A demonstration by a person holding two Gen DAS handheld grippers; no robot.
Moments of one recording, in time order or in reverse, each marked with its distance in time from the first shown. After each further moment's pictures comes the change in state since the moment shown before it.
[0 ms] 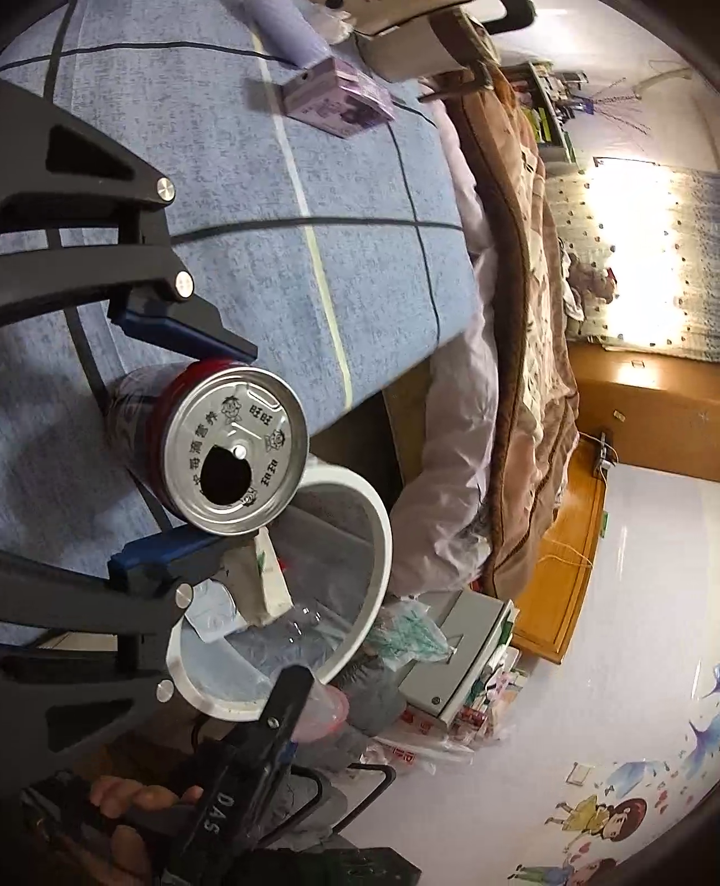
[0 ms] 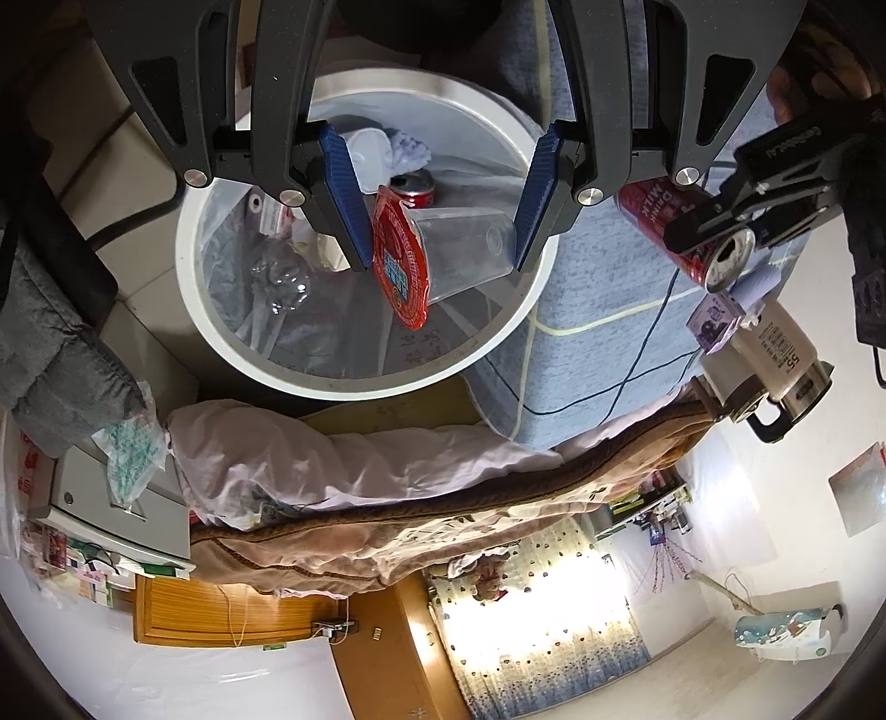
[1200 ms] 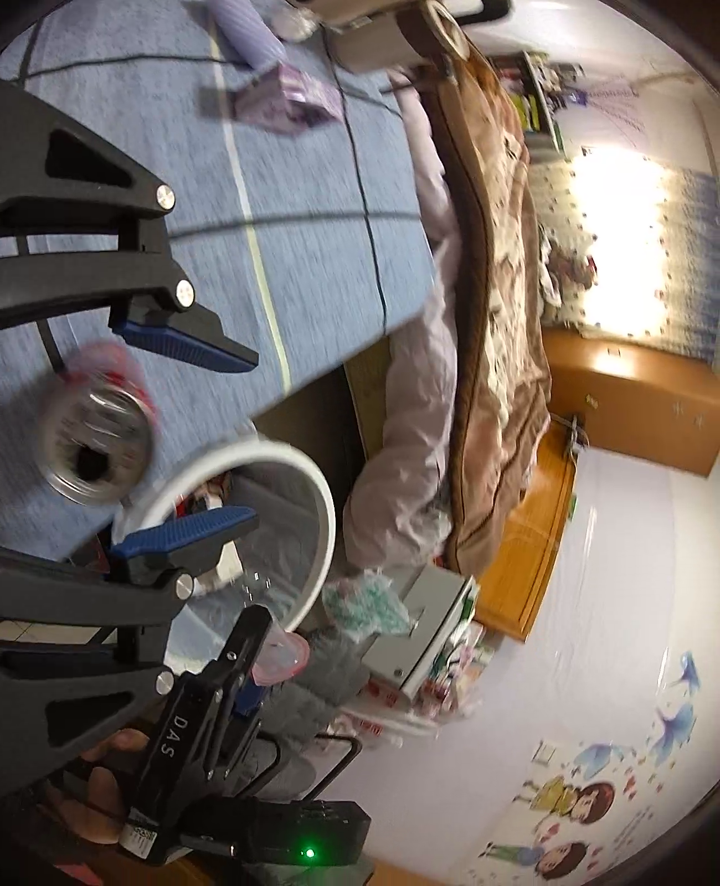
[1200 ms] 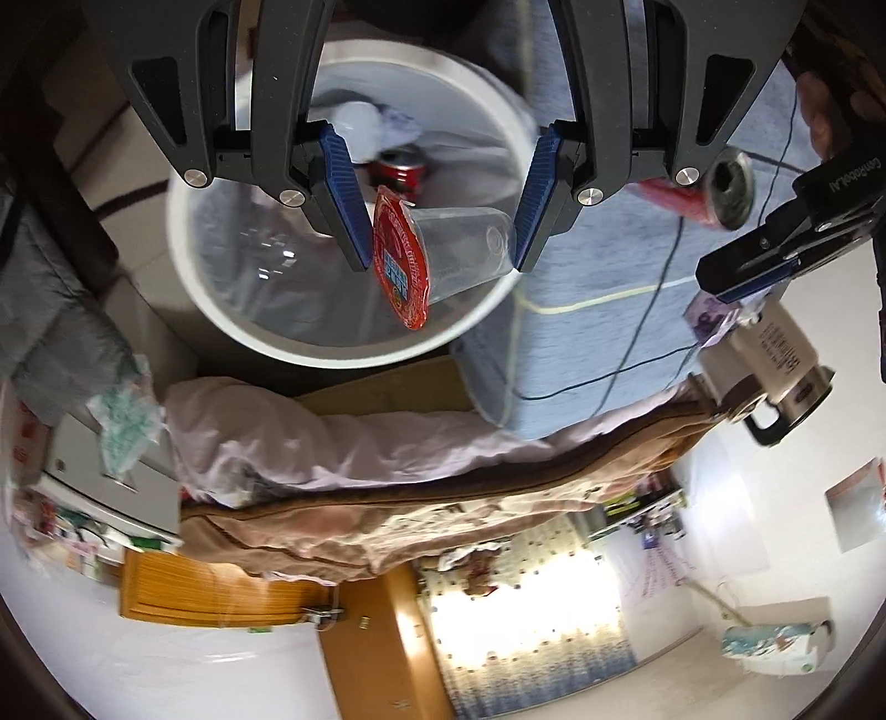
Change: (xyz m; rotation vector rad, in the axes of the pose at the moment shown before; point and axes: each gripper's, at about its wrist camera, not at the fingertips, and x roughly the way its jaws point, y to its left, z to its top) left arm -0.018 0.008 0.029 -0.004 -0.059 -0.081; right arm 0.000 0.014 0.016 -0.036 -0.018 -0.016
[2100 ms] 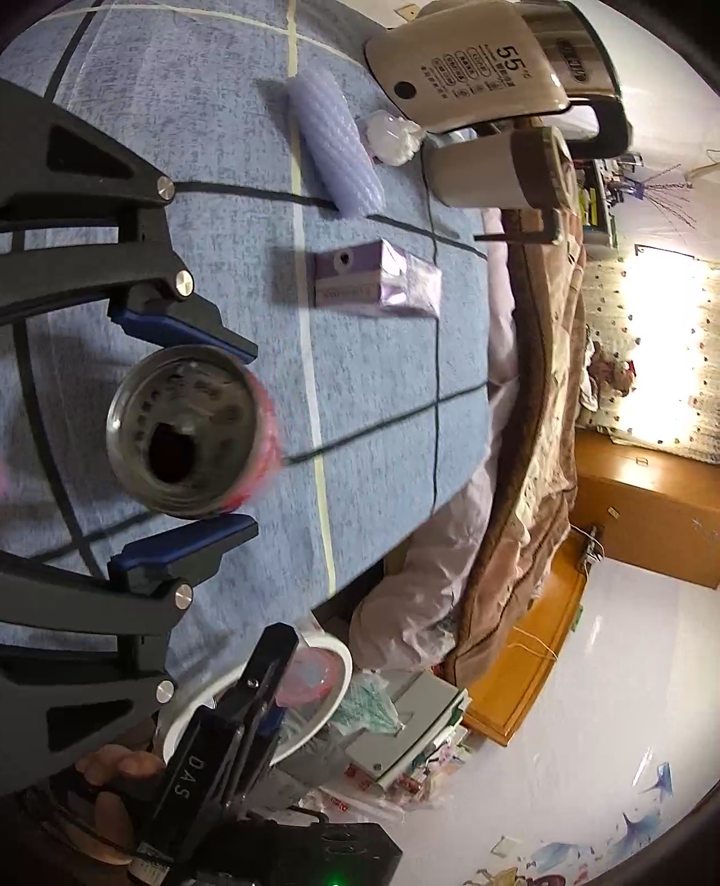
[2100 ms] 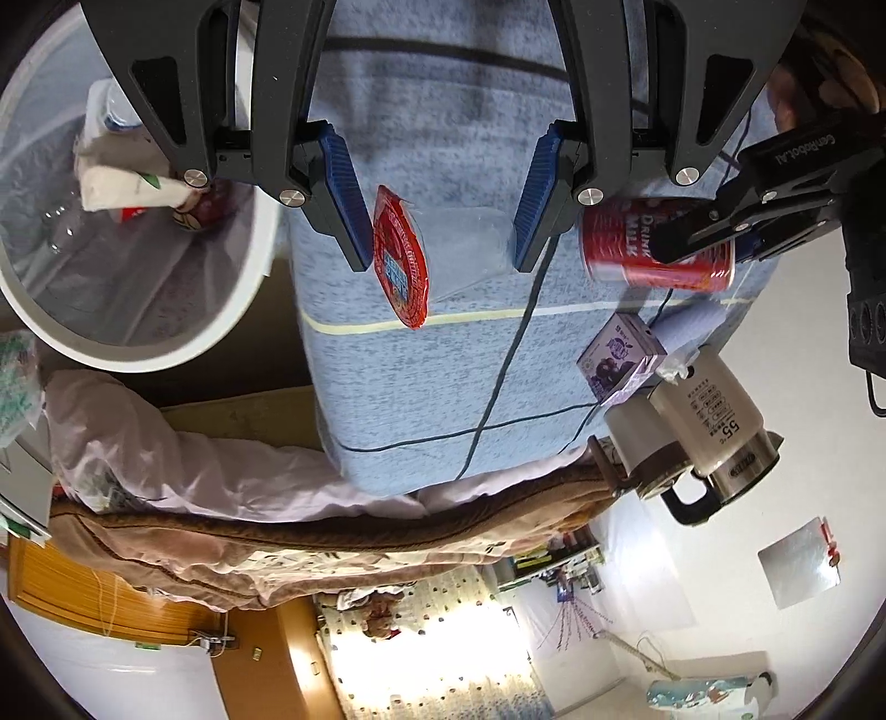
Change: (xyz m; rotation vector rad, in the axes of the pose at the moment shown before) left arm -0.025 0.121 -0.035 -0.167 0.062 0.183; right arm 0.080 0.119 -0.005 -0.121 0.108 0.207
